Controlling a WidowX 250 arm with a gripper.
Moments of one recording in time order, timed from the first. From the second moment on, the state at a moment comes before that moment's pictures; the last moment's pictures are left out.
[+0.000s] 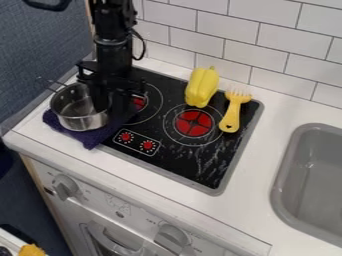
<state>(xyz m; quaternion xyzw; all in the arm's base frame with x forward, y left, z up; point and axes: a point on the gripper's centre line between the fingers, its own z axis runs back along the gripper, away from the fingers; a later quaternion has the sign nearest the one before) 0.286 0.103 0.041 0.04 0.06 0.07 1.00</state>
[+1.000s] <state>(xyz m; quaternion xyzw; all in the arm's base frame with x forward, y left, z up) 0.298 0.033 0.102 0.05 -0.03 -0.03 1.00</state>
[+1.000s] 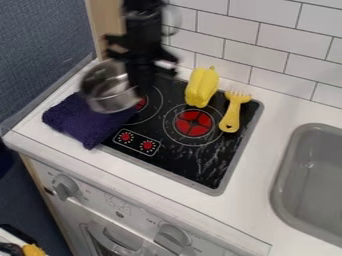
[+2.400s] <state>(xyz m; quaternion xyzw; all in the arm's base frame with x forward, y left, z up) 0.272 -0.102 0.016 0.05 0.05 -0.13 0.99</state>
